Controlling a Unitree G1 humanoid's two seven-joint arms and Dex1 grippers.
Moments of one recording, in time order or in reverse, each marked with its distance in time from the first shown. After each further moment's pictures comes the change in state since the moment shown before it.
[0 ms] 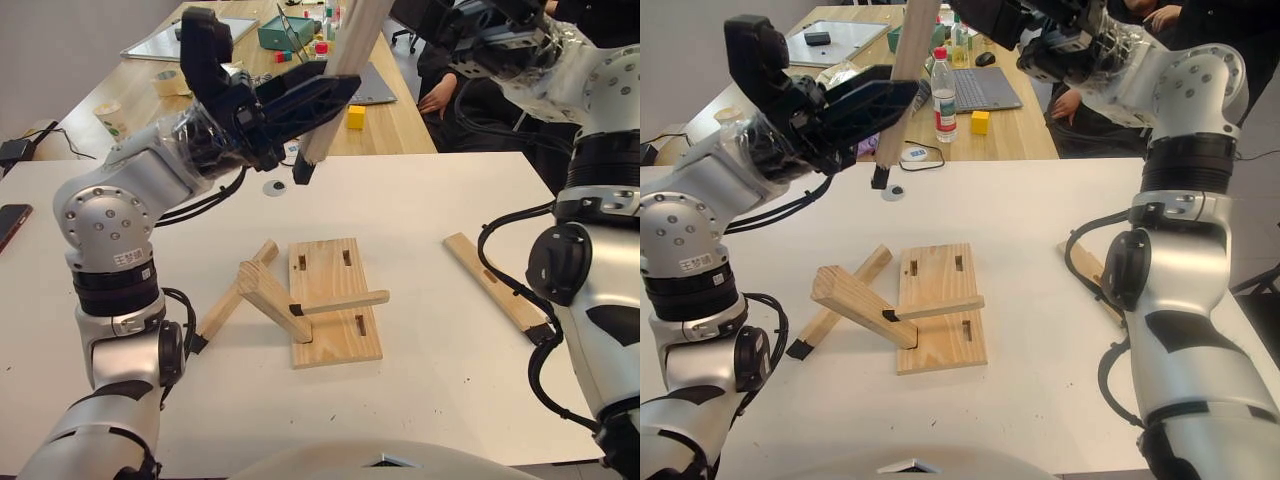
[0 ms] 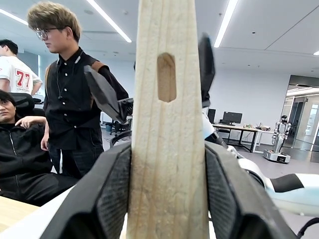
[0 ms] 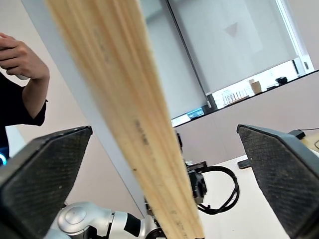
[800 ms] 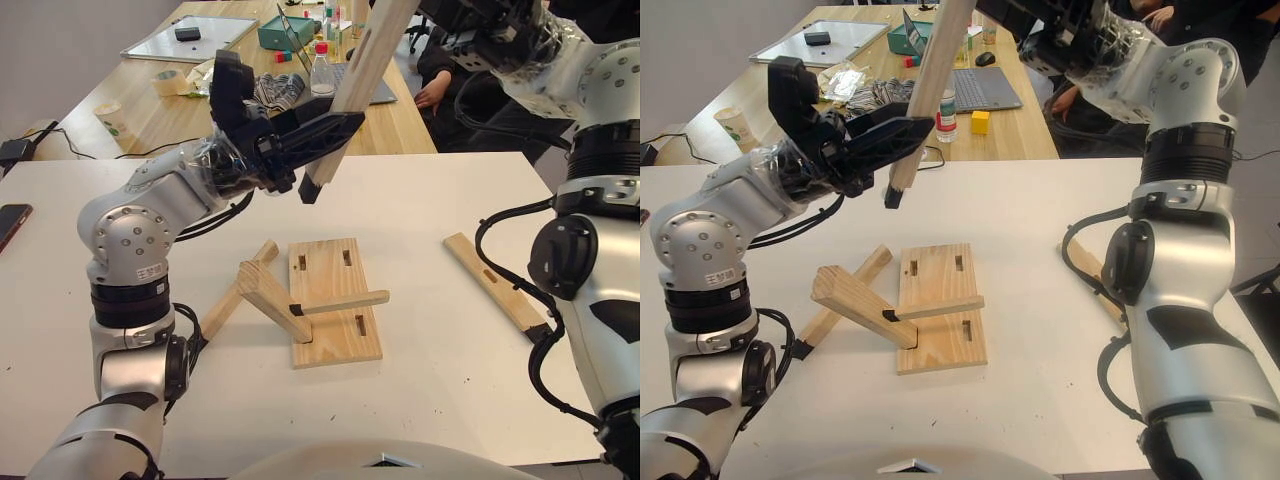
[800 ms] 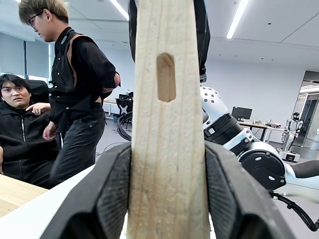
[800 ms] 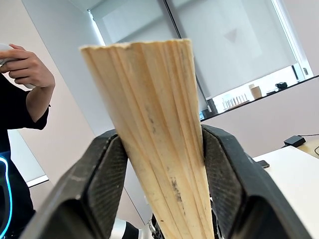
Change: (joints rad) left arm 0.051 -0.029 -0.043 -0.002 0.110 -0.047 -0.011; right arm -0.038 0.001 -0.008 0.055 -0.048 -0.033 0.058
